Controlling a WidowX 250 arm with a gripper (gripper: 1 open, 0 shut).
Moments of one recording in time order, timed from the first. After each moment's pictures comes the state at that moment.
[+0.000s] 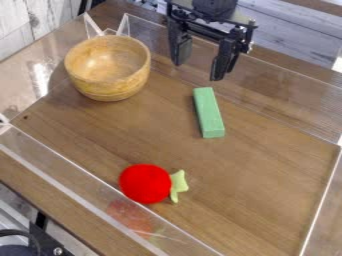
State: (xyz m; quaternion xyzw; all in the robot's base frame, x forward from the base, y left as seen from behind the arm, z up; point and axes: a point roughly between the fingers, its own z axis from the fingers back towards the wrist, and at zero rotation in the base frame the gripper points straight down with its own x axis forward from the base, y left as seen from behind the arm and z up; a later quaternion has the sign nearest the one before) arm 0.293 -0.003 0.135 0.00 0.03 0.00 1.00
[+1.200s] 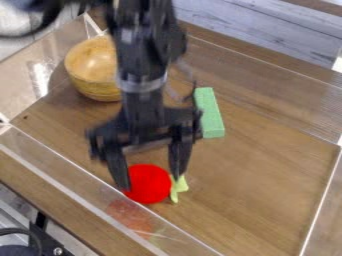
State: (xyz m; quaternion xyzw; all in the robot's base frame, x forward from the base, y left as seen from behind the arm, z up) arm 0.173 -0.016 0.080 -0.04 0.03 0.48 0.87
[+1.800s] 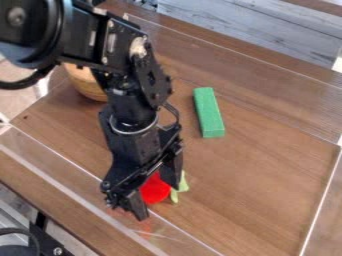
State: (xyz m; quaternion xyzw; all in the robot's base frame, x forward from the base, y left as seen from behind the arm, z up) arm 0.173 -0.025 0.052 -0.06 0.01 0.66 0.75
